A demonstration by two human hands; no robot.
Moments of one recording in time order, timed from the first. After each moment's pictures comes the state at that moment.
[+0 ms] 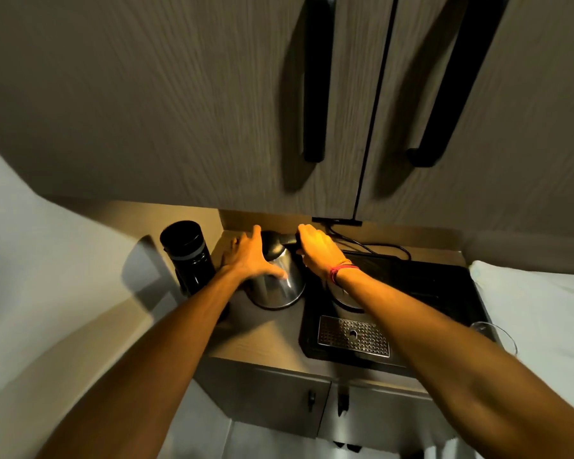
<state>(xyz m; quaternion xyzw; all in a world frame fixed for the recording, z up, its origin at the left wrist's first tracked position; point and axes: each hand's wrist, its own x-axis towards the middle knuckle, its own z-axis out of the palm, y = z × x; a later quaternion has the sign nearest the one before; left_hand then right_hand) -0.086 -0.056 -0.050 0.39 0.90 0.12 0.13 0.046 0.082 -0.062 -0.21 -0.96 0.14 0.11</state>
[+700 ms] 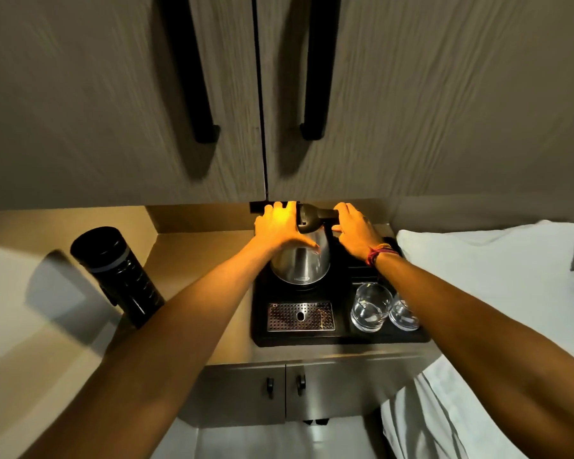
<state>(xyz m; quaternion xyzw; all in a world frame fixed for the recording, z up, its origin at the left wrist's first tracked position) 0.042 0.067 -0.021 0.57 0.81 0.13 0.07 0.208 0.170 -0.048 -0.39 -0.89 0.17 0.17</state>
